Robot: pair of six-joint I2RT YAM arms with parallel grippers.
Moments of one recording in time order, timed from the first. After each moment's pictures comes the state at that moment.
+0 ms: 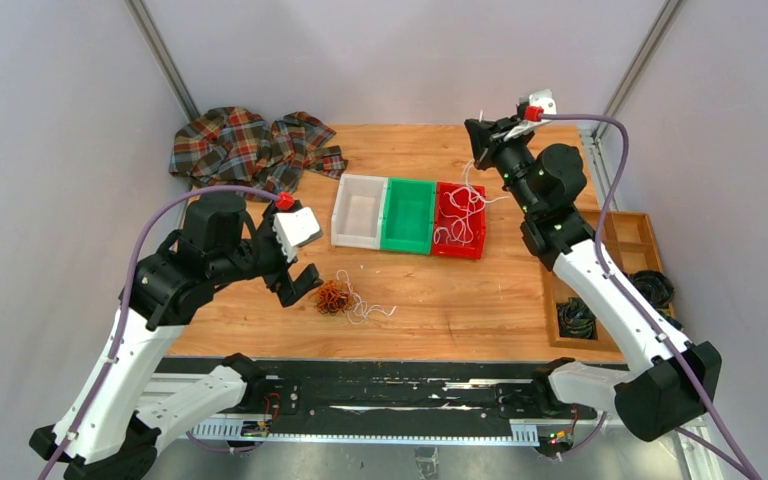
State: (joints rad) left arm -0.54 0.86 1.31 -1.03 0.37 0.44; right arm 0.42 1.19 1.12 0.31 -0.06 0.10
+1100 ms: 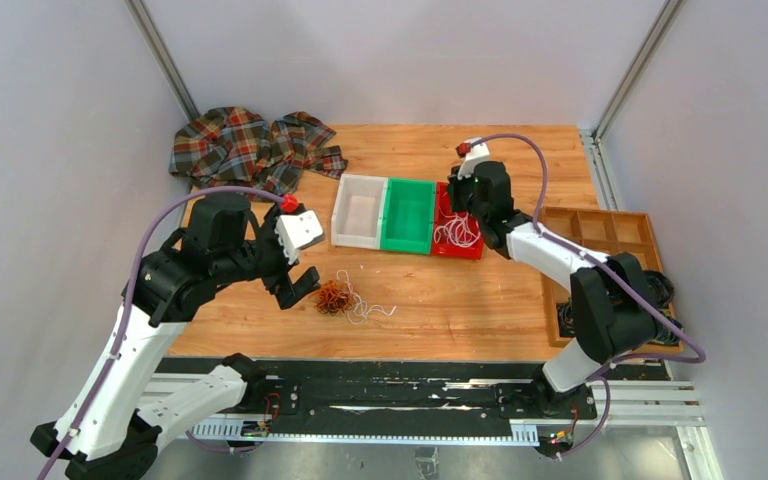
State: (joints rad) left arm -0.54 0.87 1.31 -1.08 0.35 0.46; right arm 0.41 1.56 0.96 0.29 0.02 0.05
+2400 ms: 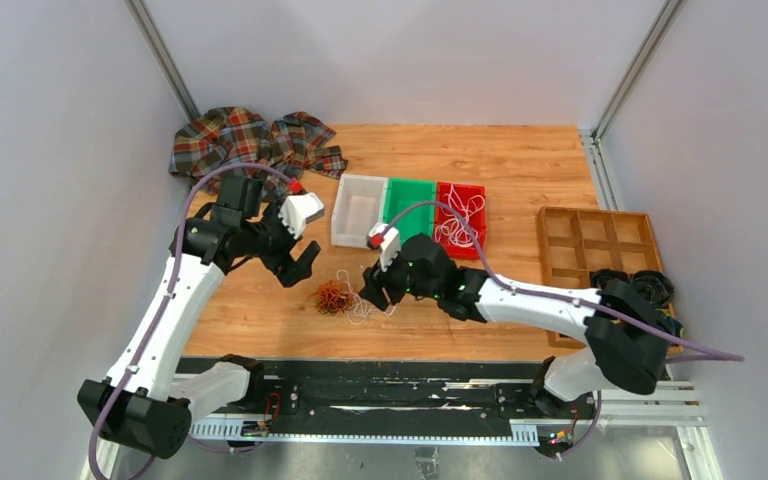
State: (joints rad) left arm -0.27 1.07 1.15 -1.02 0.39 0.55; right arm 0.98 1.41 0.81 0.15 -0.12 0.10
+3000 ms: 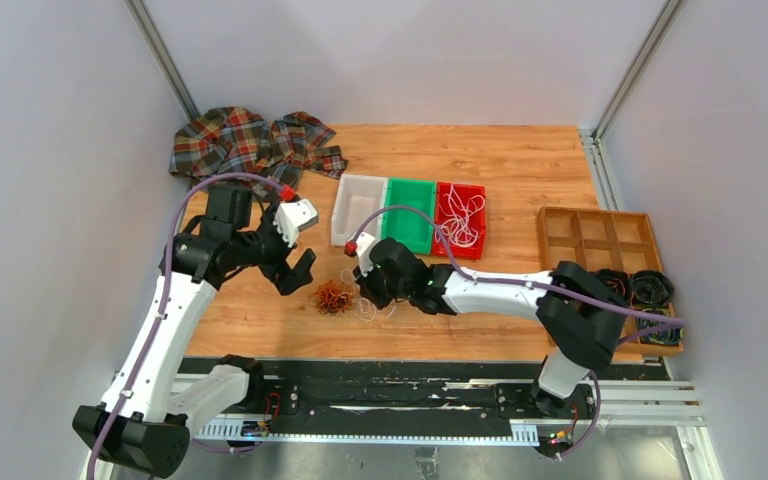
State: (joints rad) left arm -0.22 0.98 1.10 -1.00 0.48 0.56; right arm 1.05 1.68 0.95 0.06 -0.05 0.11
